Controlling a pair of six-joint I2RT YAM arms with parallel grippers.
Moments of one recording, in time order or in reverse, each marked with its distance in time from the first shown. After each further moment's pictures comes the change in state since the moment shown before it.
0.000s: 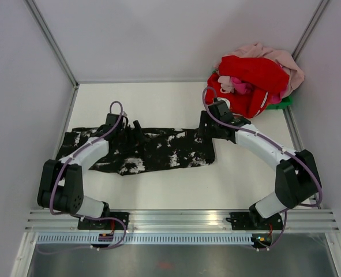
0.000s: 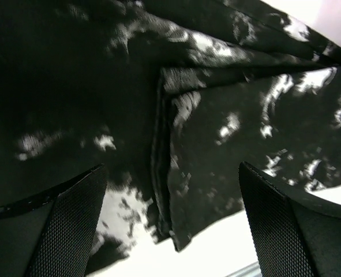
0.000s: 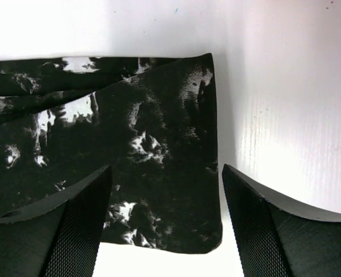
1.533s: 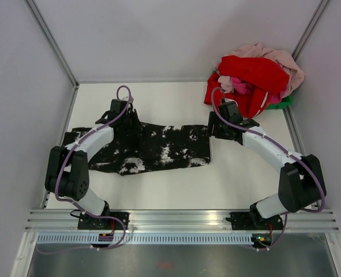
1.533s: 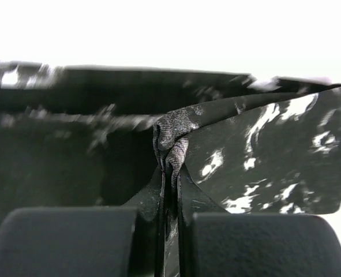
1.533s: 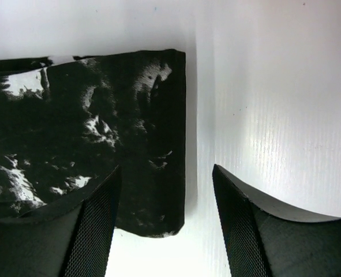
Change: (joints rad) left arm -0.019 0.165 0.212 0.076 -0.035 0.153; right arm -0.093 -0.061 -0.070 0.029 -0.085 -0.047
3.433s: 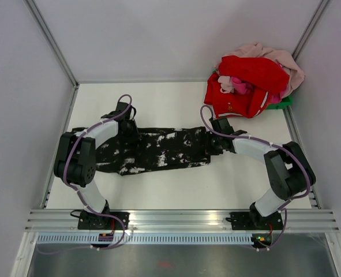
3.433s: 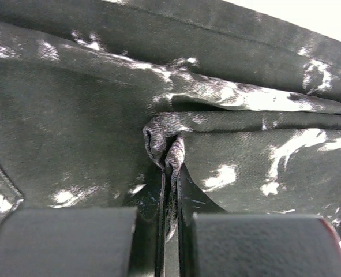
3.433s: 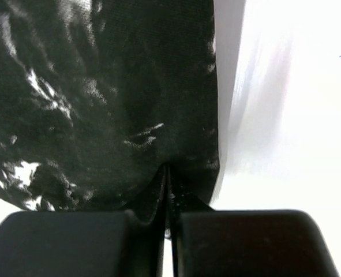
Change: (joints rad) left arm 0.009 0.167 0.080 -0.278 -0.093 -0.087; right arm 0.038 0.145 -0.200 0.192 -0.230 0.003
